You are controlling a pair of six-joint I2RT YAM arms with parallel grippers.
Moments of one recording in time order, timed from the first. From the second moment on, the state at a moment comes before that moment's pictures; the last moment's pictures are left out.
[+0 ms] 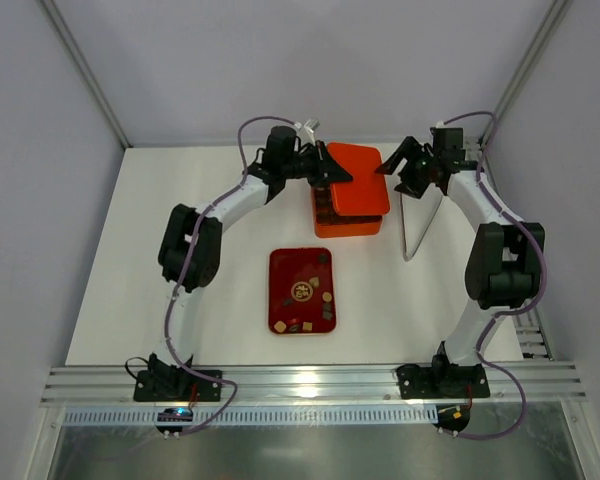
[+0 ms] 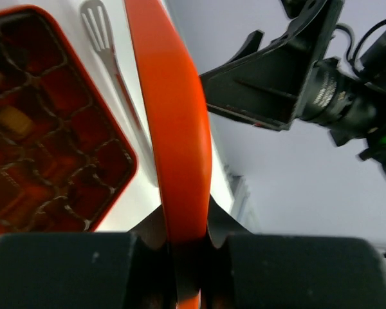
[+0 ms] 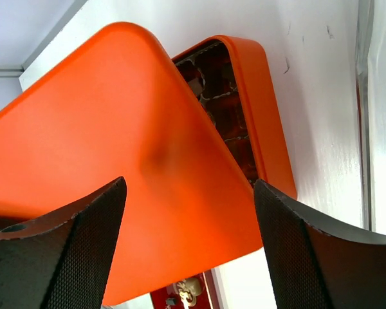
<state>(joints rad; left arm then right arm) -0.51 2.20 1.82 0.05 0.71 -0.87 0.01 1.82 1.46 -0.38 -0.39 0.66</state>
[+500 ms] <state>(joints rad) -0.45 2.34 1.79 0.44 0.81 -1.23 0.01 1.88 1.44 -0.31 -0.41 0.66</state>
